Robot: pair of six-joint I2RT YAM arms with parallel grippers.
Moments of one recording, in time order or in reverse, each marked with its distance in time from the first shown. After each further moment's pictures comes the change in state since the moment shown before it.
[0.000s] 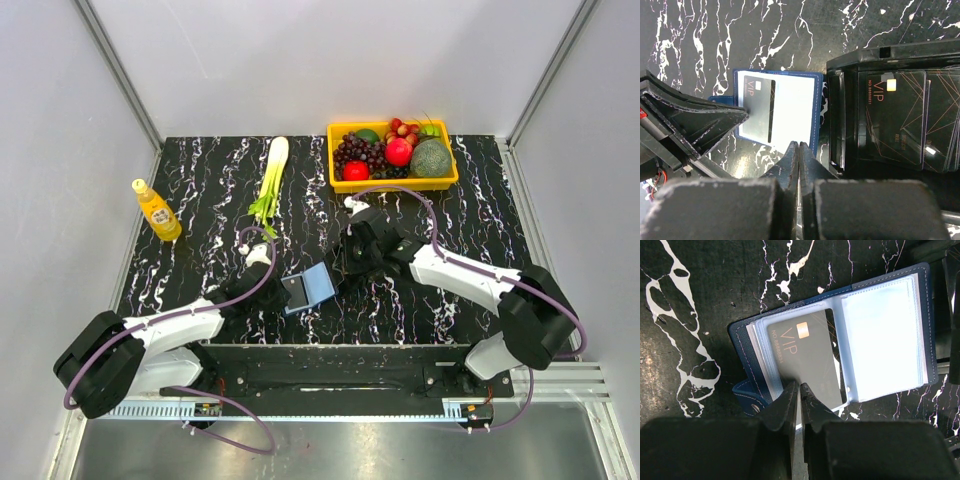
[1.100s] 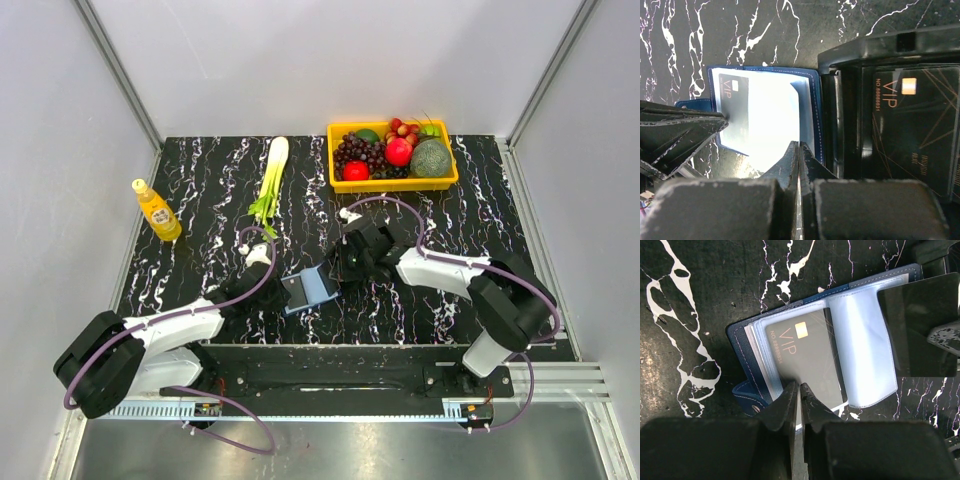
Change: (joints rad) left arm 0.000 0.000 0.000 0.000 0.000 0.000; right arm 0.000 0.124 -0.065 0.145 -0.027 0.030
